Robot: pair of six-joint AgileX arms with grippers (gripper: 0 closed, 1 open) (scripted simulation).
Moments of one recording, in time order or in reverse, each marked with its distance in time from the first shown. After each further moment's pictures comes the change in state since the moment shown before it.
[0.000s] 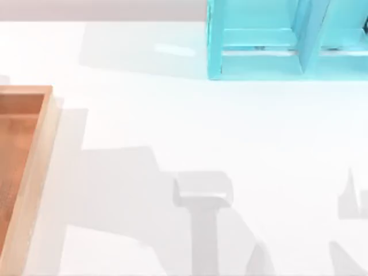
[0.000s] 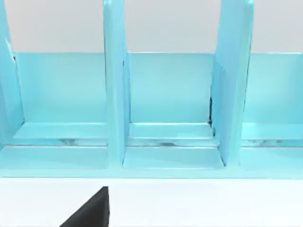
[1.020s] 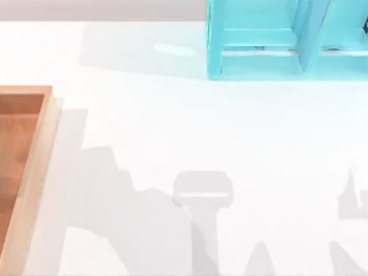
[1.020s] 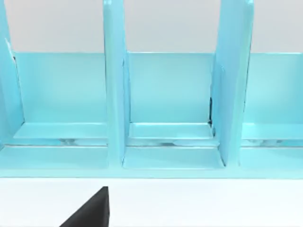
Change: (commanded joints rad) left arm 0.007 0.013 -0.223 0.237 0.002 0.003; right arm 0.000 0.000 0.000 0.000 0.000 0.000
